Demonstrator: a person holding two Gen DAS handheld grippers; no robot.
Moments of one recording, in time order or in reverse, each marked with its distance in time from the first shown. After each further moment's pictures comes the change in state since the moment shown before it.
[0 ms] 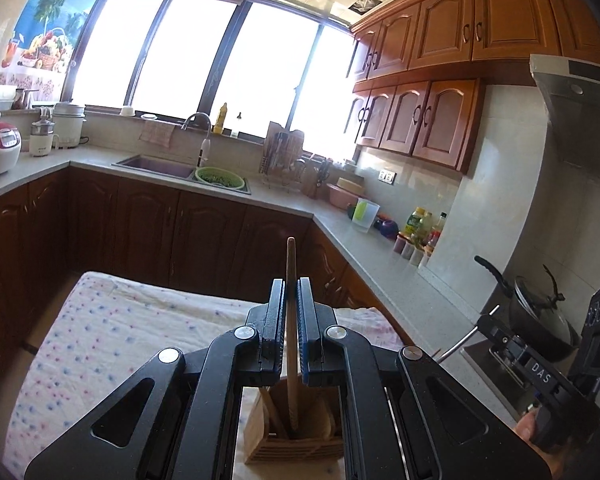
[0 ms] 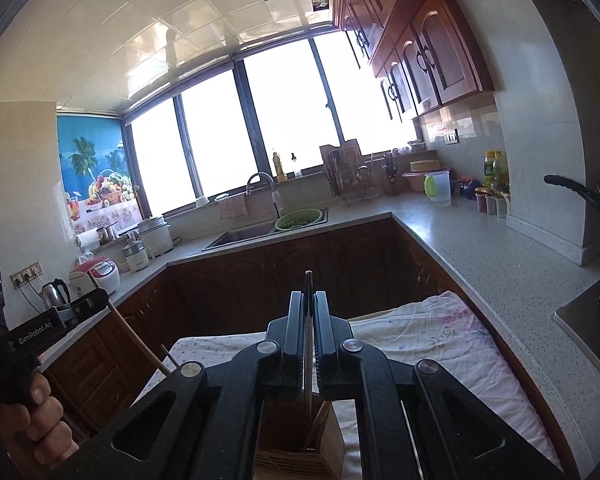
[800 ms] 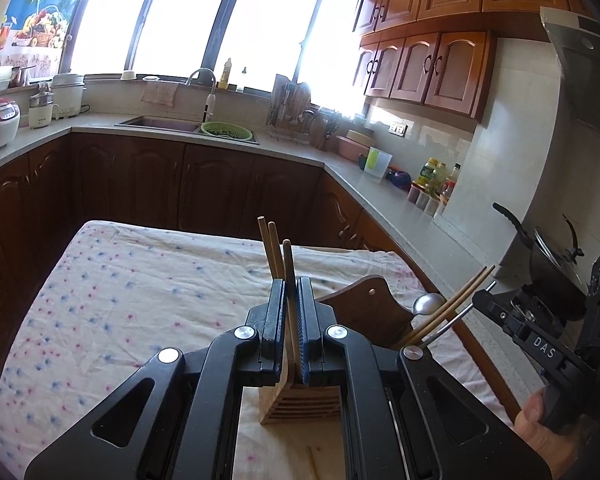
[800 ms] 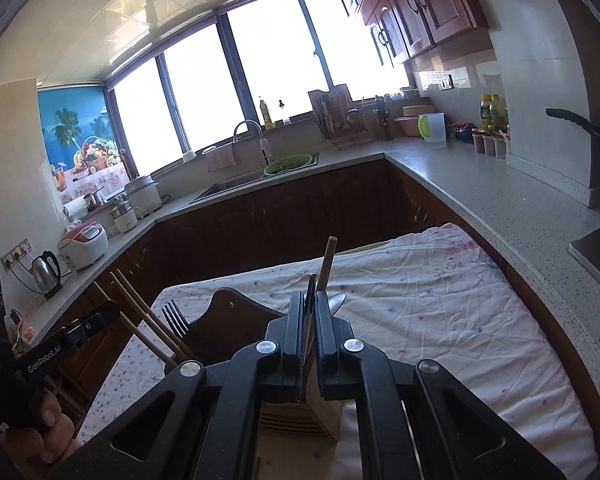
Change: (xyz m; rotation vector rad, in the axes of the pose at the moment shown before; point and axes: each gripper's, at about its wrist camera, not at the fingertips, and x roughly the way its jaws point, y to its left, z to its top) left arm 0.028 0.009 -0.060 0.027 0.140 0.027; right arm 0.039 -0.019 -0.057 0.030 0.167 -0.024
